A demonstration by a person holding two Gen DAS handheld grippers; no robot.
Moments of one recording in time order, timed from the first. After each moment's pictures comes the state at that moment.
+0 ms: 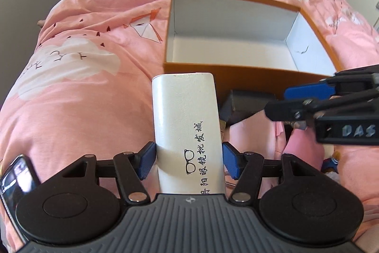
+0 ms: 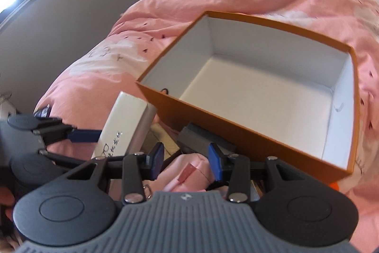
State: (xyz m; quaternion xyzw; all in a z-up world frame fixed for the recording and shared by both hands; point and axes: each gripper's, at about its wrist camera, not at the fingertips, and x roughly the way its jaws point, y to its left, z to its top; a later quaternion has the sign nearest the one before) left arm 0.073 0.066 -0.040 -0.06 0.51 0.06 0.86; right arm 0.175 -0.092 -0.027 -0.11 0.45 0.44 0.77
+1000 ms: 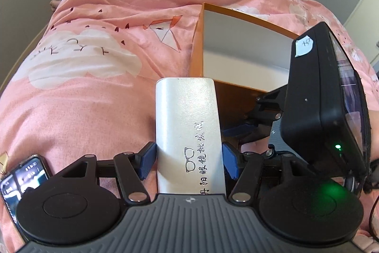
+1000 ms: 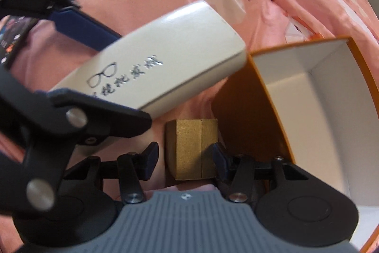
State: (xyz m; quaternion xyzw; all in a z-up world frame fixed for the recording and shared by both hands) left arm 0.069 0.118 -0.039 -0.15 0.48 0.07 0.86; right arm 0.141 0.051 -0.089 -0.43 0.41 0.53 0.61
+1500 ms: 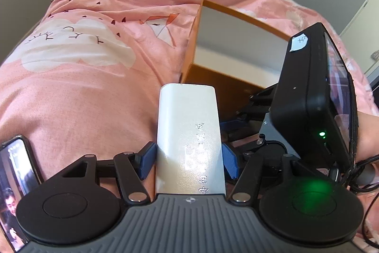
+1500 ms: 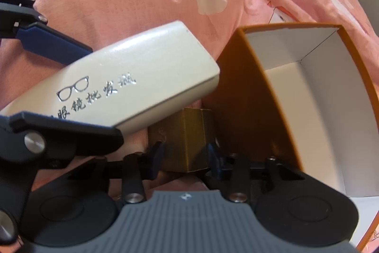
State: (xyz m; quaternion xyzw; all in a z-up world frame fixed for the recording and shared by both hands) left arm 0.060 0.111 -0.044 -0.18 0.46 0.05 0.87; right arm 0.143 0.047 -0.095 -0.44 0.39 0.50 0.64
